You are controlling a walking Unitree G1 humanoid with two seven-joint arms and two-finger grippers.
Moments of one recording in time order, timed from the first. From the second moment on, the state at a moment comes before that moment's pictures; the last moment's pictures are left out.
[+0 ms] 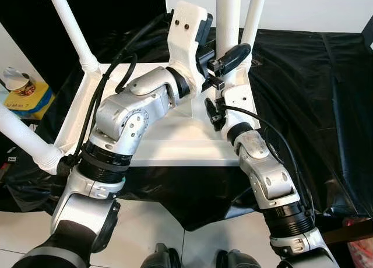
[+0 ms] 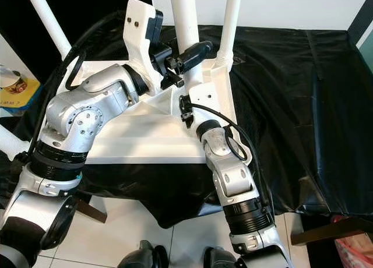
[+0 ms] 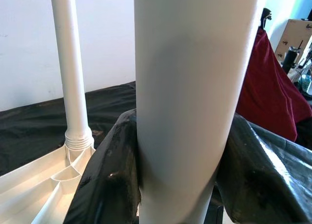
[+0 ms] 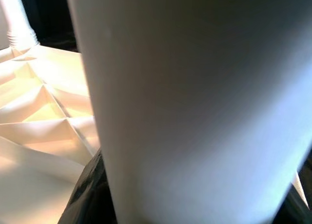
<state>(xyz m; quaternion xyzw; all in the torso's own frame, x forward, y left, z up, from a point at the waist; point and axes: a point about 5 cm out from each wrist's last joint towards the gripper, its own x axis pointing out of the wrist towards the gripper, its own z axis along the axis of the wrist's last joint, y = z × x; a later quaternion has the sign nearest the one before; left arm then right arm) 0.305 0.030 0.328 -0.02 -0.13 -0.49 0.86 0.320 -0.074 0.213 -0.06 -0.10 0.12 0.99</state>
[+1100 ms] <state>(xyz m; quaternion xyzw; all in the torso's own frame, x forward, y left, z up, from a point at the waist) 0.308 0.056 0.308 -0.07 -0.20 -0.40 0.89 0.328 -0.118 0.206 0.03 -0.08 0.03 1.00</state>
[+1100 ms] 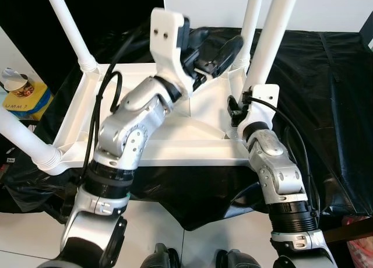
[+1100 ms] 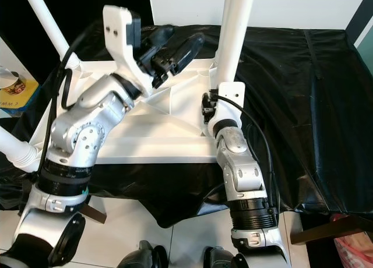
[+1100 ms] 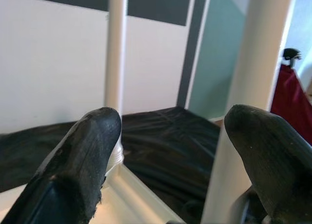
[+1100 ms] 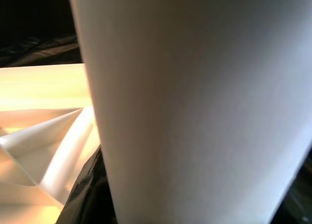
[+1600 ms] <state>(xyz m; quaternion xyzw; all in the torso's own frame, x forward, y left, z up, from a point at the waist) 0.306 0.064 0.256 -0.03 -0.16 -0.37 0.92 0.303 -0.150 0.200 0.01 -0.14 0.00 0.99</state>
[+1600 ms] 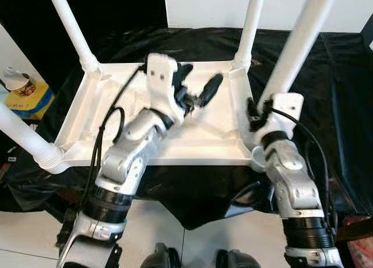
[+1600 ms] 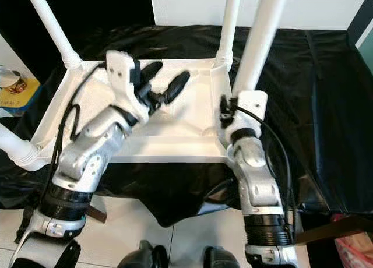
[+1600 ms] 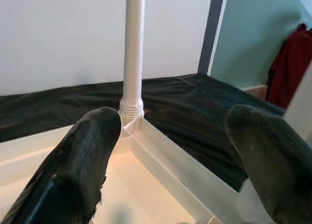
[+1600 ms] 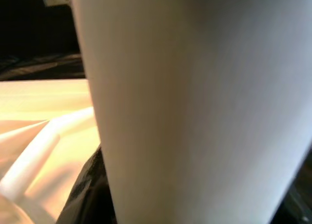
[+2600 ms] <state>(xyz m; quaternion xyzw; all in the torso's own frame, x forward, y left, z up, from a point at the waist) 0.296 0.059 0.213 0.03 -0.12 -0.37 0.92 0.262 -0.153 0.179 0.00 -0.15 0.03 0.99</state>
